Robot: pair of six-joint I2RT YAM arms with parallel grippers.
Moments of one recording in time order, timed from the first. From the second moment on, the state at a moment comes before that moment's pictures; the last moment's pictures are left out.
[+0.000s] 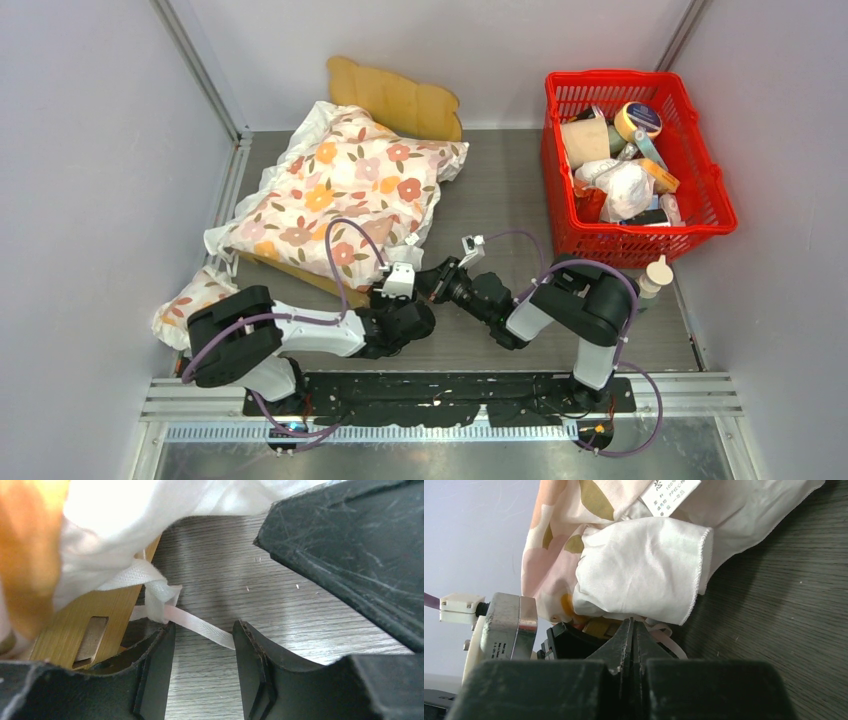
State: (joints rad) left arm -1.18 1.49 0.56 -0.10 -0.86 -0.78; right arm 0.94 1.81 0.41 1.36 0.08 1.02
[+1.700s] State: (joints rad) left arm -1.19 1.22 0.52 -0.33 -0.84 -0.81; right arm 0.88 2.02 0.45 1.48 -0.08 1.04
